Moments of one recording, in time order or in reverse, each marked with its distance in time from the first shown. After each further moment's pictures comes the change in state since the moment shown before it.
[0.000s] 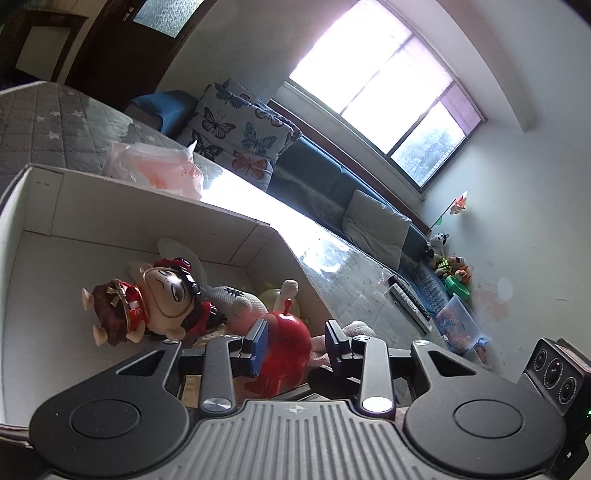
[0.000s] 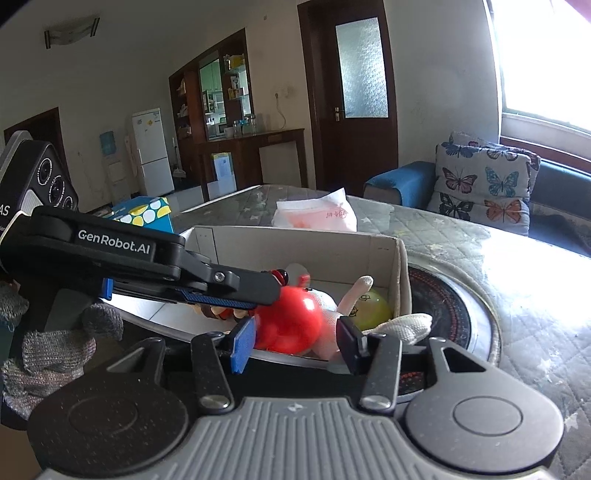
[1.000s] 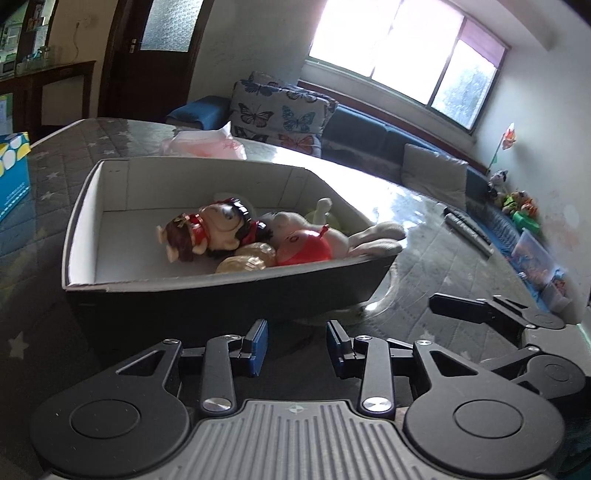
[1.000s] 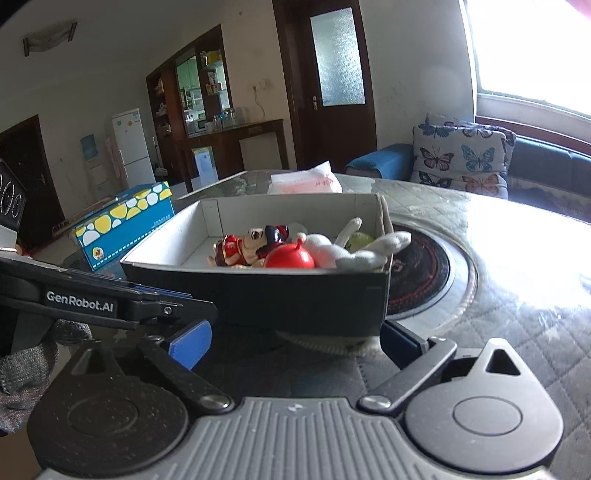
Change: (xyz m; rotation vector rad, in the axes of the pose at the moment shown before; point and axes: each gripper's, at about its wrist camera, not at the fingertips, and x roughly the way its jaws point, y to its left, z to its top) left arm -0.038 -0.038 -0.066 0.206 0.079 0.299; right arm -0.046 0.025 -0.048 0.067 0.046 -0.059
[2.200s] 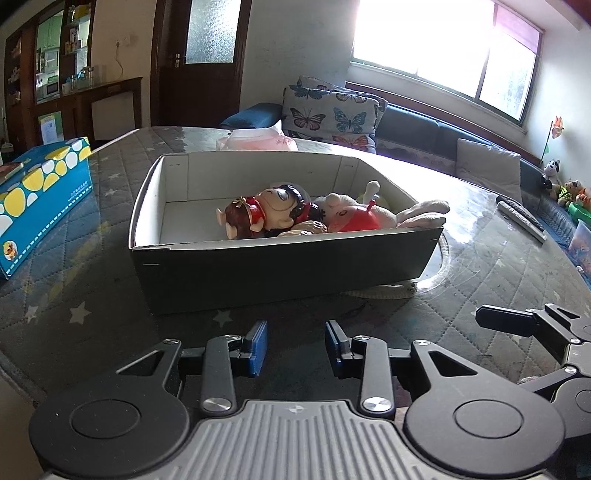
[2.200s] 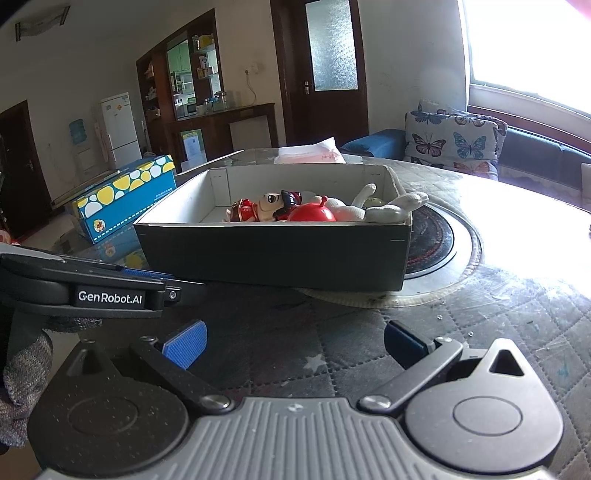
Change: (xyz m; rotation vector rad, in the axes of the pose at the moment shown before) left arm -0.014 -0.010 -0.028 0.023 -0.023 0.215; right arm -0.007 0.030 -0.022 -0.001 0.042 -0.048
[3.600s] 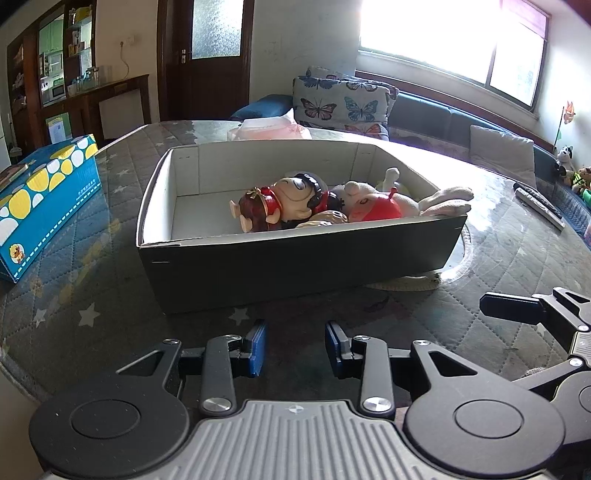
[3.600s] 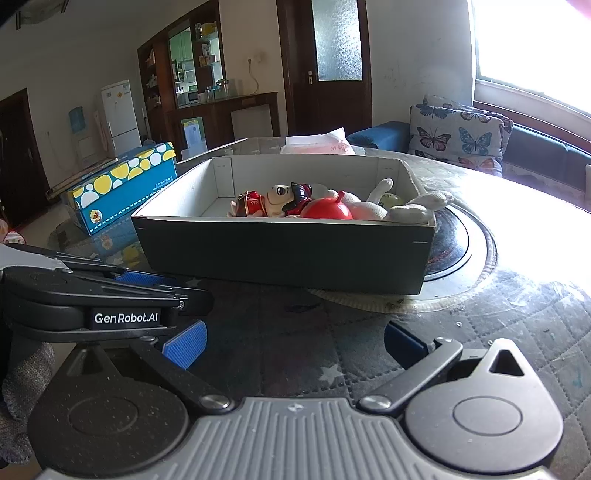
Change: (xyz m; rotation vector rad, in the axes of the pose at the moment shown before) left arm 0.016 0.004 0.002 0.023 0.033 0.046; right arm 0.023 0.011 0.009 -0.026 0.039 -0.002
